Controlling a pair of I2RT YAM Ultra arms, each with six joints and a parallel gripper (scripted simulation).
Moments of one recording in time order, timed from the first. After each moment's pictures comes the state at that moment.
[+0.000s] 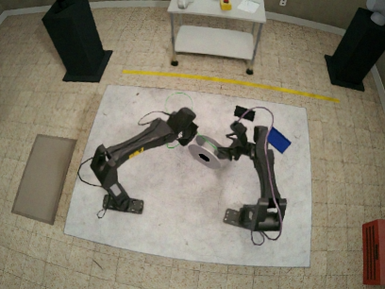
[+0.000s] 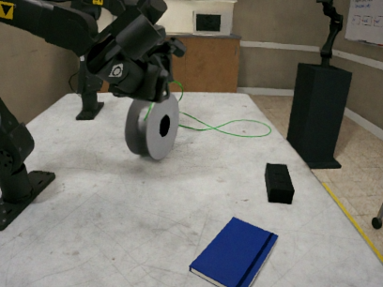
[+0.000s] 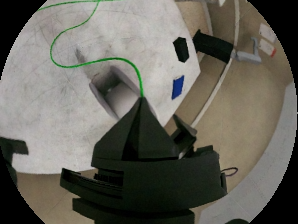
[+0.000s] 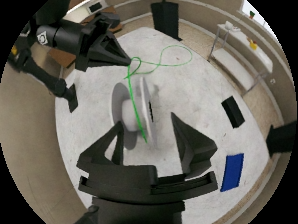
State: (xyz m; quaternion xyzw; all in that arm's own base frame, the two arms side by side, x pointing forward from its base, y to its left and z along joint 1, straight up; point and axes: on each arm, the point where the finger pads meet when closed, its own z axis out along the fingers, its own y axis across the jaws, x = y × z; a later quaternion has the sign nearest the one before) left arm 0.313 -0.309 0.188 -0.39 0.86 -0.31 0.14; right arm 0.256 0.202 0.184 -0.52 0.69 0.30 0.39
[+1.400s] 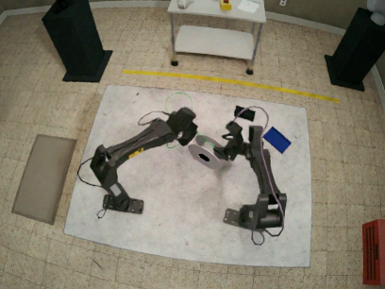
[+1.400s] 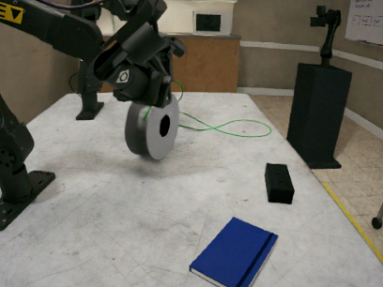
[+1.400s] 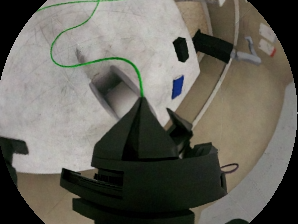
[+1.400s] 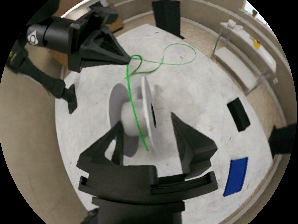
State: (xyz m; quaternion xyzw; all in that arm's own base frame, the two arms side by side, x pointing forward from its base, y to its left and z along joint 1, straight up) left arm 0.313 -0.309 0.189 -0.39 0.86 -0.31 0.14; right arm 0.256 0.219 0.169 -0.53 0.70 0.31 0.38
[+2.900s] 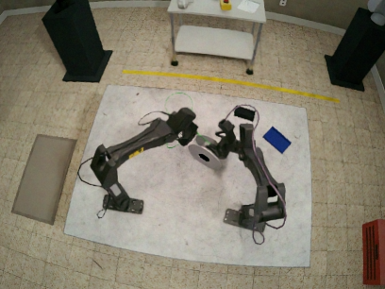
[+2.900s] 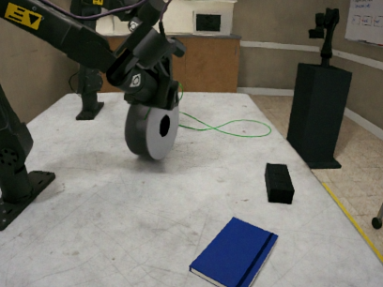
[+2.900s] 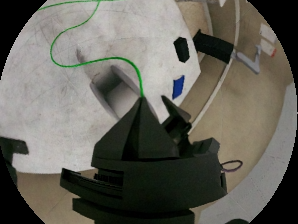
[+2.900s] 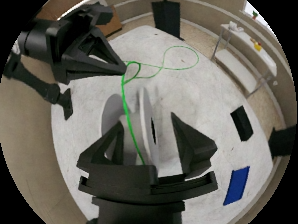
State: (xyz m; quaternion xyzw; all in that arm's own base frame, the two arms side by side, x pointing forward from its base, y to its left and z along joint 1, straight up) left arm 0.313 -0.309 0.187 -0.39 0.86 -0.31 0.14; right arm 0.268 0.251 0.154 -0.53 0.69 0.30 0.39
